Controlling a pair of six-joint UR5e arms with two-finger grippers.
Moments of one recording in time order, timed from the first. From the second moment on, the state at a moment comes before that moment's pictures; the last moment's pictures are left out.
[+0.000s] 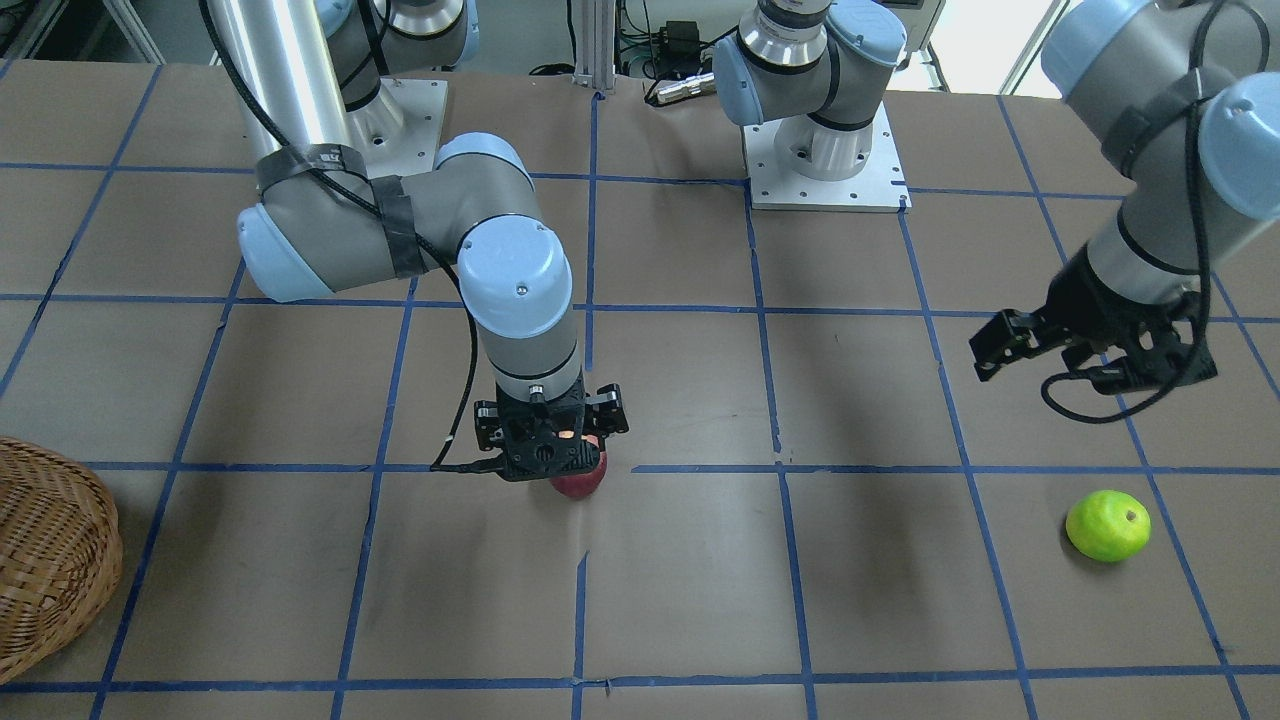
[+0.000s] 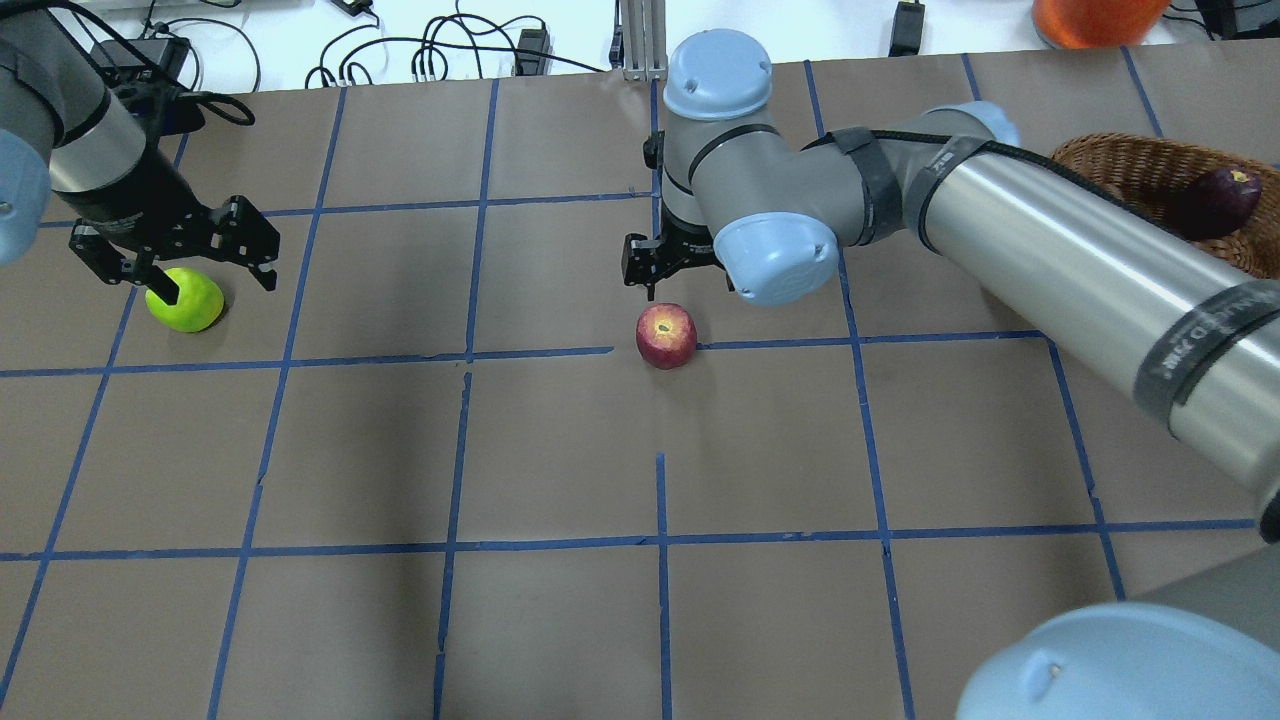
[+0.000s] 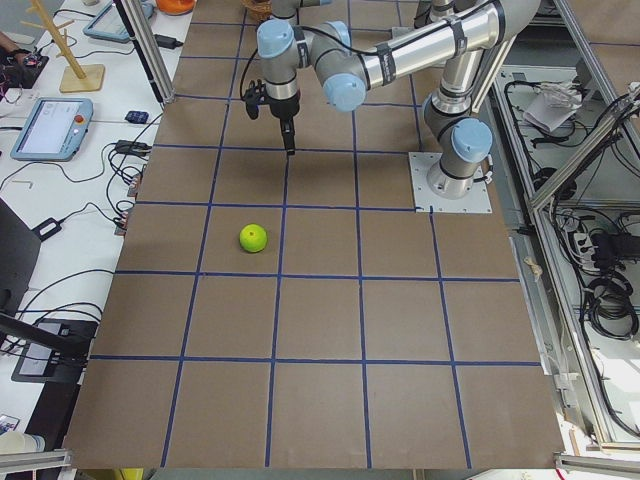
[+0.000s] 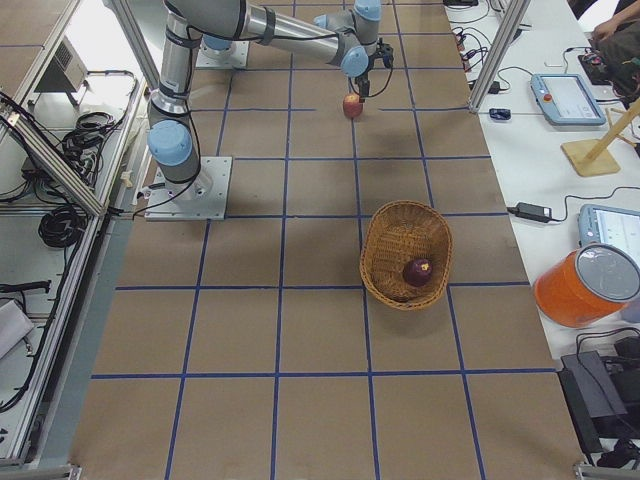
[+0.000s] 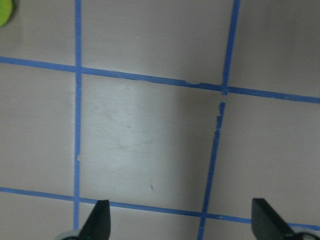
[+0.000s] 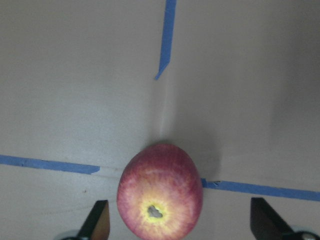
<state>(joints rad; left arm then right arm) -1.22 -1.72 -1.70 -1.28 1.64 0.26 1.90 -1.09 1.61 -2.14 -1.52 0.23</state>
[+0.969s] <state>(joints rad) -1.07 -2.12 -1.60 -0.87 1.66 0.59 1.92 -1.02 1.65 -2.25 -1.53 0.29</state>
